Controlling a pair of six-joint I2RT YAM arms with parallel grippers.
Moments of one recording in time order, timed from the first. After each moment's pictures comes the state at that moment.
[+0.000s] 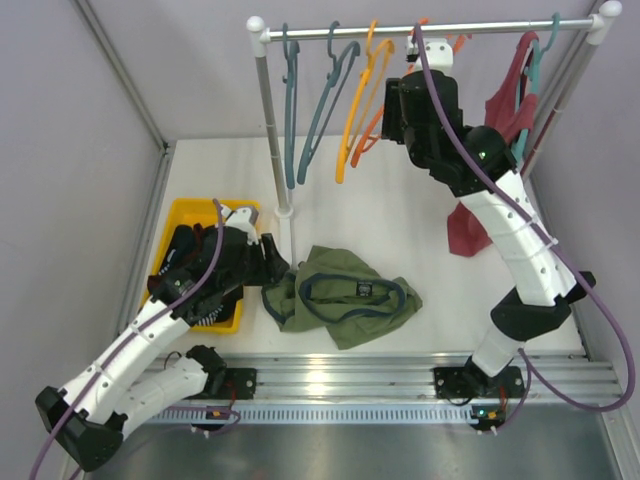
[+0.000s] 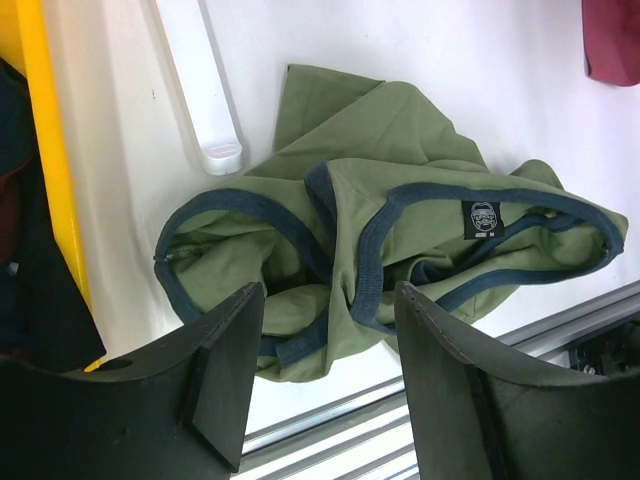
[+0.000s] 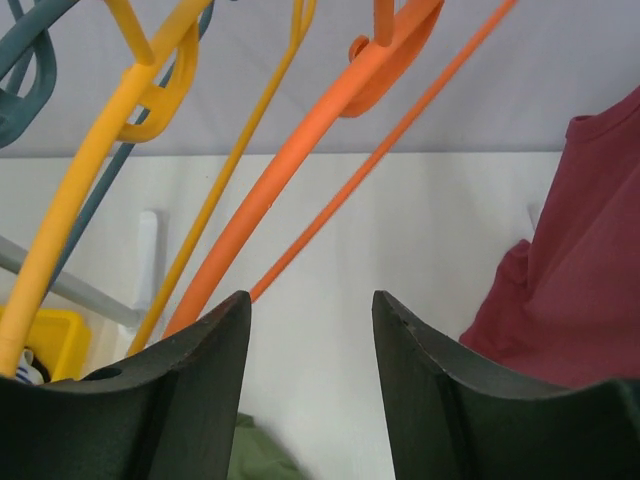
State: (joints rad) left arm -0.62 0.84 0.84 -0.63 -0.07 -0.58; right arm 0.73 1.68 2.29 -0.94 0.68 0.24
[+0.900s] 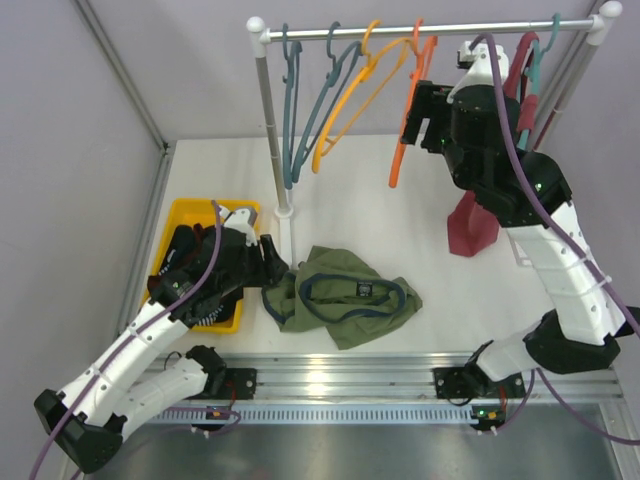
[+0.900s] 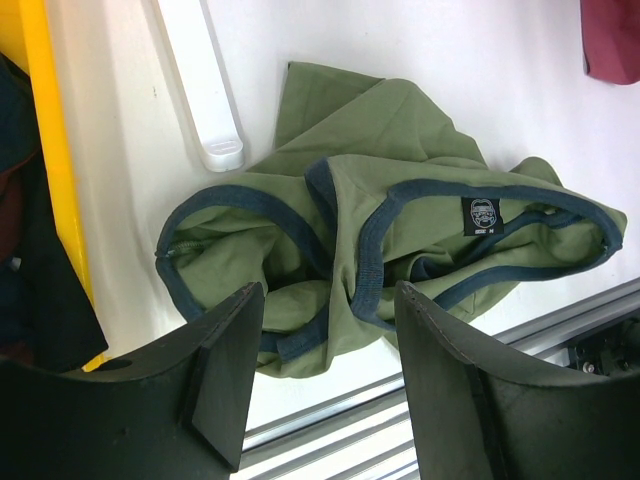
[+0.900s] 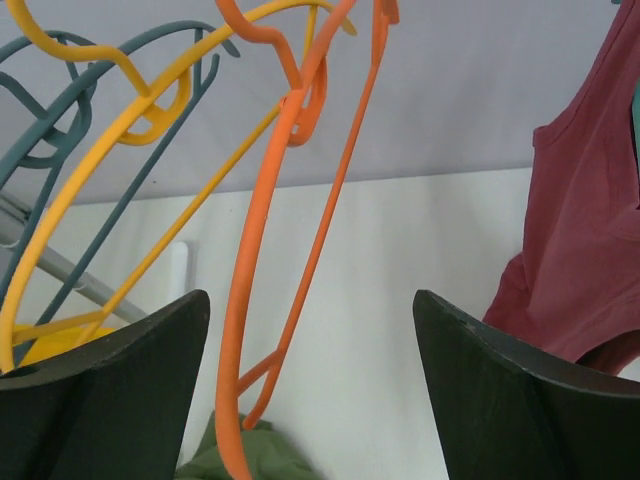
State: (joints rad) left arm -0.62 0.82 0.84 -0.64 -0.07 -0.58; right arm 0.73 1.44 2.09 -0.86 0.68 0.27
